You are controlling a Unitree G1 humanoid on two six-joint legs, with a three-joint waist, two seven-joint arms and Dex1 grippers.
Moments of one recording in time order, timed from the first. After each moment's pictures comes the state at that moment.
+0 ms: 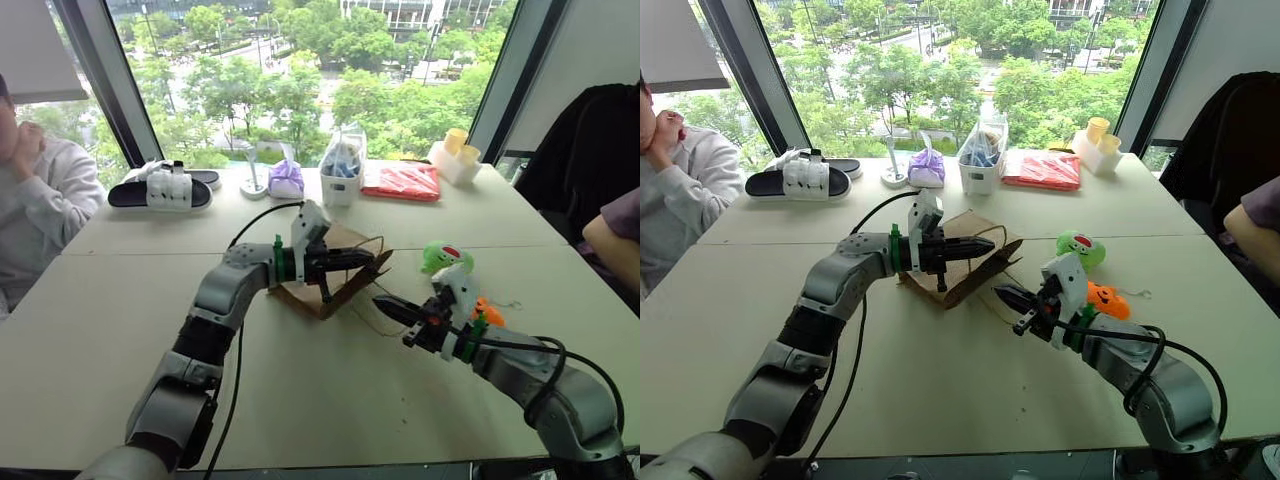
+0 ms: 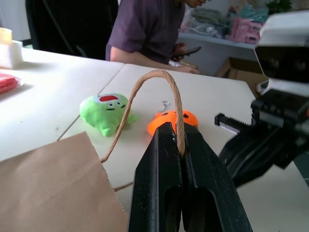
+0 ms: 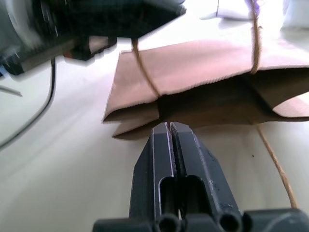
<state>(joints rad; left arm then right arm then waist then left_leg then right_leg) -0.82 0.26 -0.17 0.23 -0.38 0.45 -1.08 -0.17 -0.53 -0.15 -0.55 0.71 0.81 0.50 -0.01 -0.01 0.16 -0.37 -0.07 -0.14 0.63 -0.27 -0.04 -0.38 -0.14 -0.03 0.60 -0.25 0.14</state>
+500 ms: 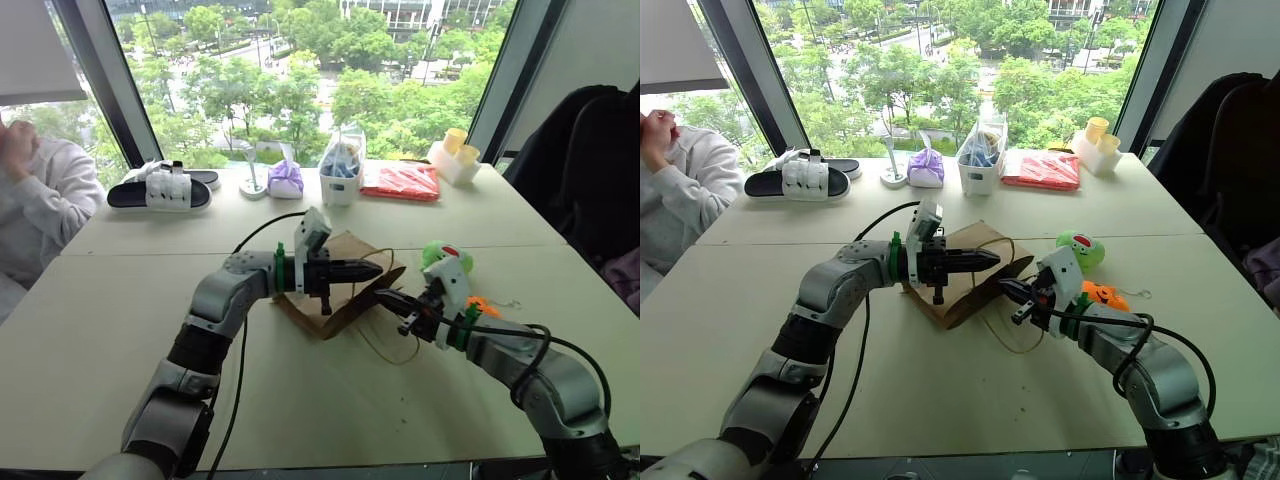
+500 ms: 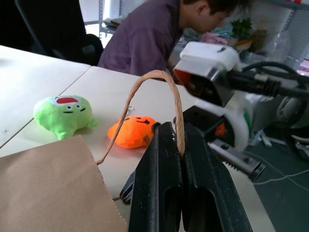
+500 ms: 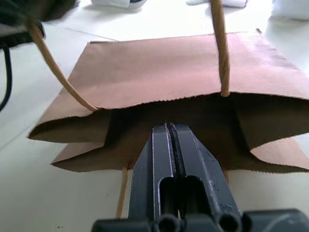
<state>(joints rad) -0.80 0.25 -0.14 0.12 -0.51 0.61 -1.08 -0.31 -0.54 0.03 -0.33 0.51 0.71 0.53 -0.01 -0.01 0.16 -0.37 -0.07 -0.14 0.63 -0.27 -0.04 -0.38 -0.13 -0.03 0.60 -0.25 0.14</state>
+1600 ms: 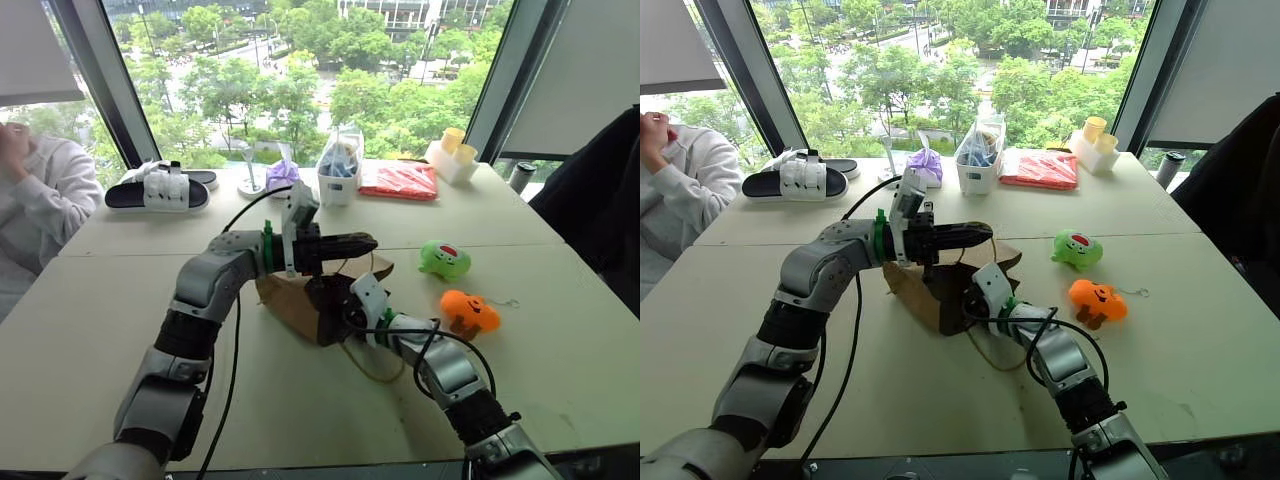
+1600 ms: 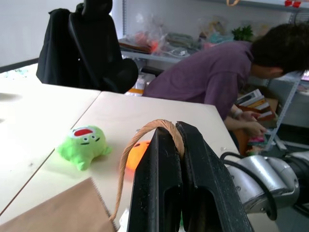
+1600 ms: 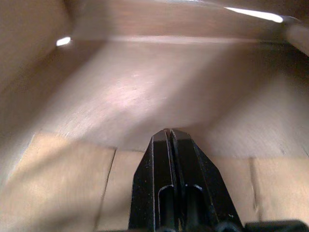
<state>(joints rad) -0.87 0.29 -0.10 0.06 -0.58 0.62 -1.06 -0.48 -0.26 0.27 0.16 0.11 0.43 0.53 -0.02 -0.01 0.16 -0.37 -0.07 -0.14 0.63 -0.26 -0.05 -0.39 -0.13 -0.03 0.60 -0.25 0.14</state>
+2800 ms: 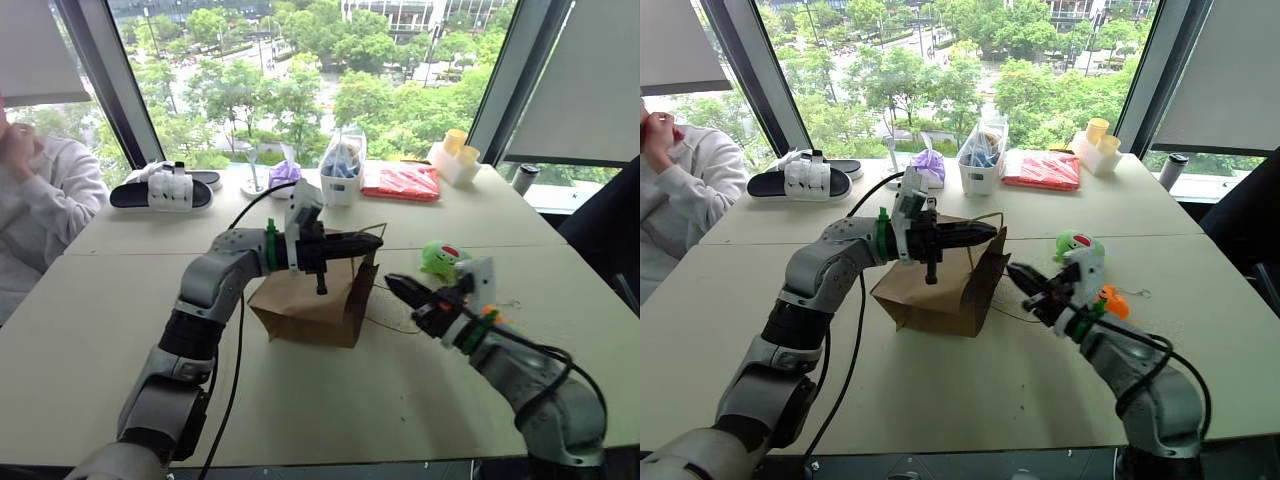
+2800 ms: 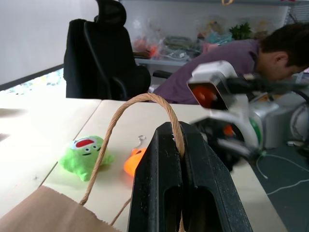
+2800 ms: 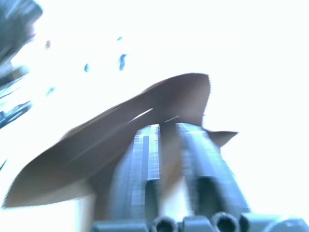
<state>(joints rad) -0.87 0.28 -0.12 0.10 -0.52 0.51 -1.11 -0.21 -0.36 -0.36 -0.50 0.62 0.78 0.41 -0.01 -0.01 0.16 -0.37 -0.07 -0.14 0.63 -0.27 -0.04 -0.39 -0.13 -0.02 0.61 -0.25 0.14</state>
